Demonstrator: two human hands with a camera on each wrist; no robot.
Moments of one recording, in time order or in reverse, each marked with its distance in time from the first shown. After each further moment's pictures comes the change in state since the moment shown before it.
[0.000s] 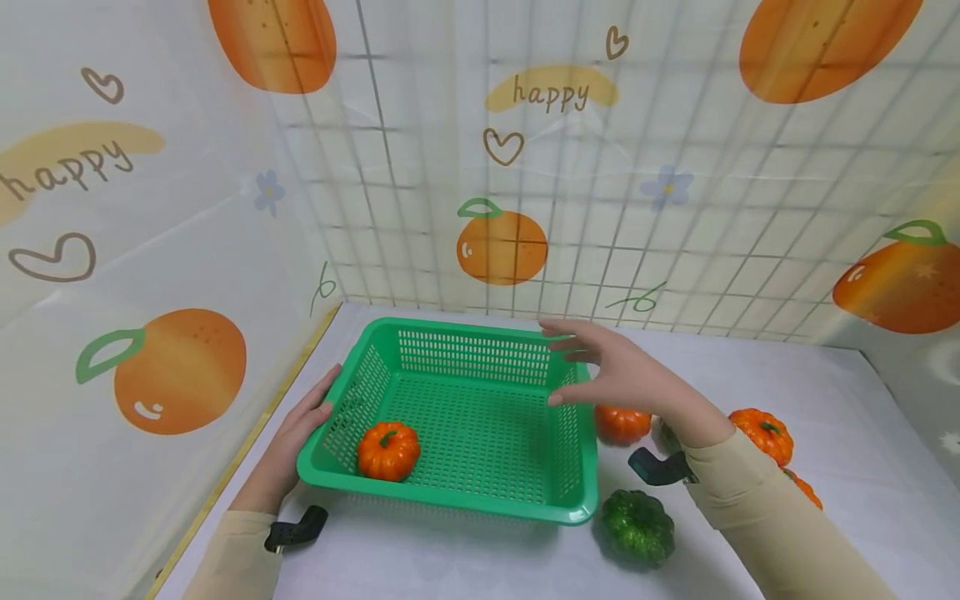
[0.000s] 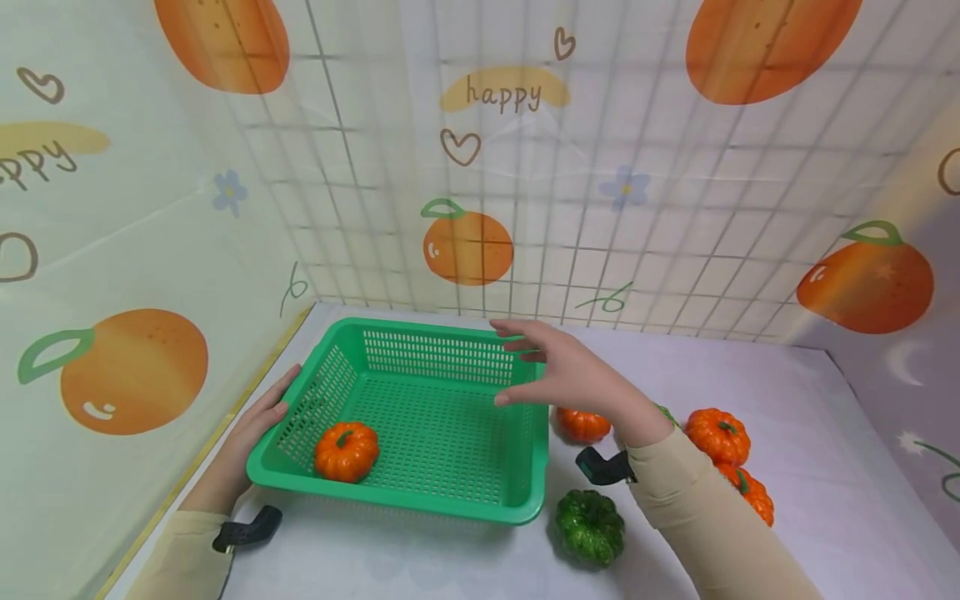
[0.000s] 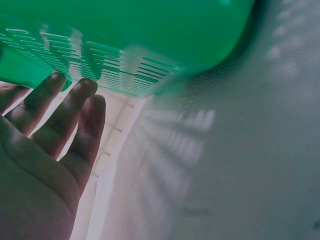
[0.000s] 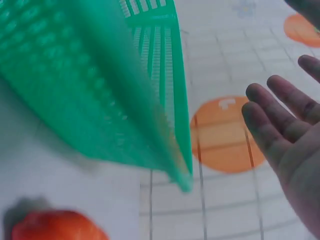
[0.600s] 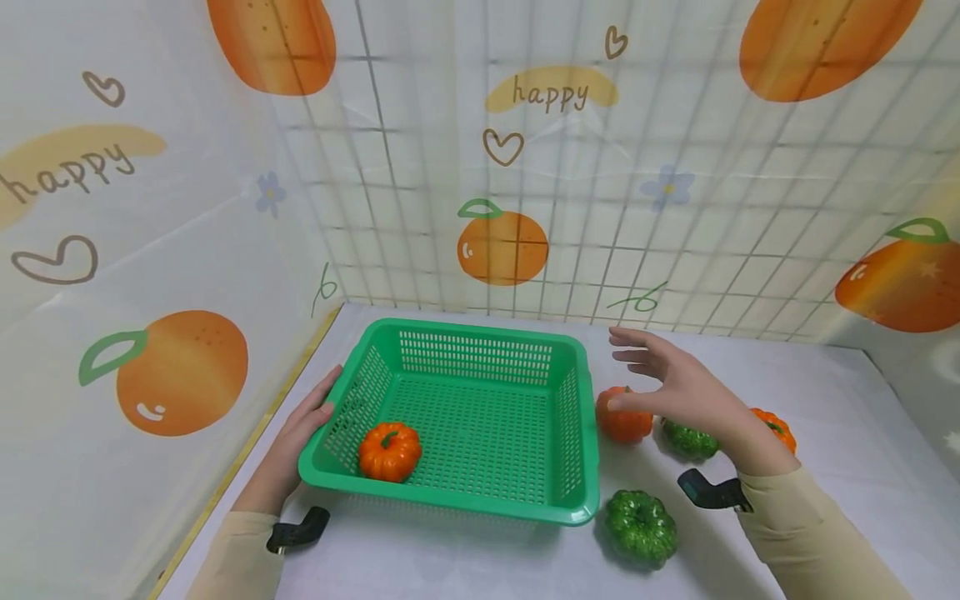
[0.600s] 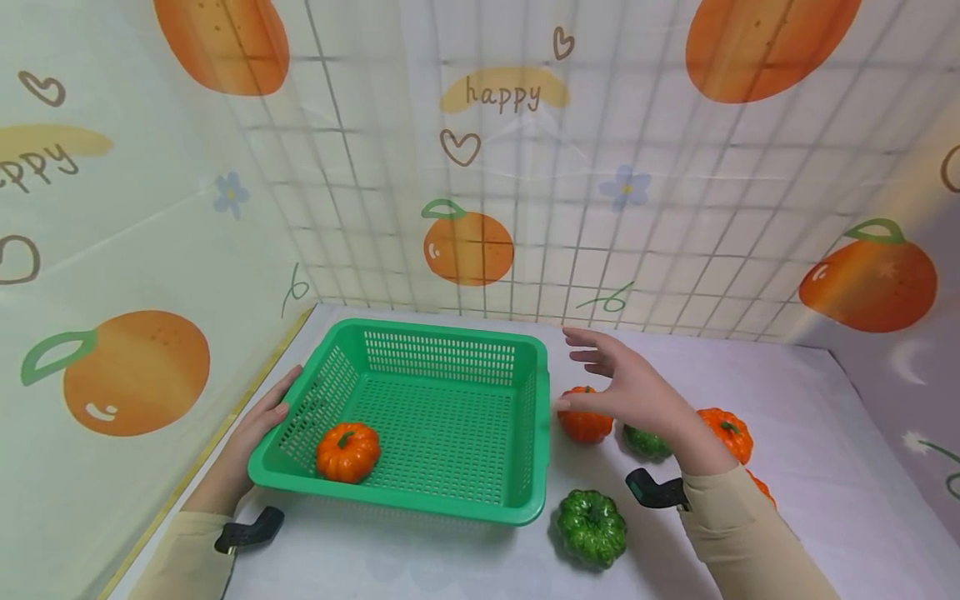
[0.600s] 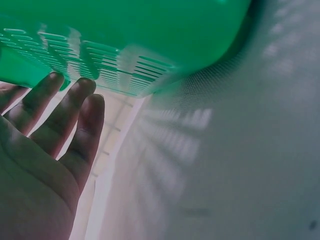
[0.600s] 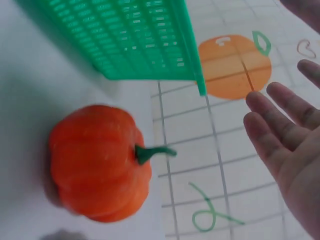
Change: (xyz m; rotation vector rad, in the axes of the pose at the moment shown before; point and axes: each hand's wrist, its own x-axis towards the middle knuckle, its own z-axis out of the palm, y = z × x) left_hand -0.001 0.000 0.000 -0.003 0.006 -0.018; right_hand -0.058 0.042 -0.025 -0.024 0.141 0.208
